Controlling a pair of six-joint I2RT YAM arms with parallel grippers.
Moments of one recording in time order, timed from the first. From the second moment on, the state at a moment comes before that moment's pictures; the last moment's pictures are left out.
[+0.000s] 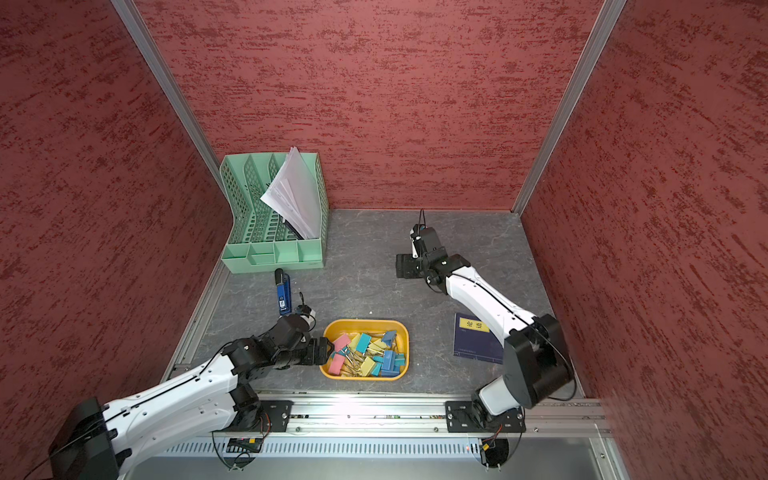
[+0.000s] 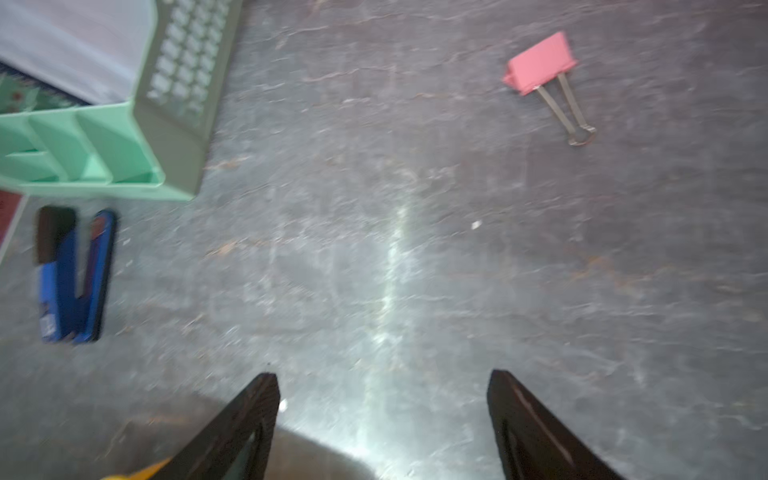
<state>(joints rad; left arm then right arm) -0.79 0.85 0.39 -0.52 -0.03 -0.71 0.39 1.61 1.24 -0.48 0.01 0.34</state>
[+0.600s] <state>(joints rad) -0.79 0.89 0.39 -0.52 -0.04 -0.71 0.18 2.28 1.91 -0.56 -0.01 -0.04</state>
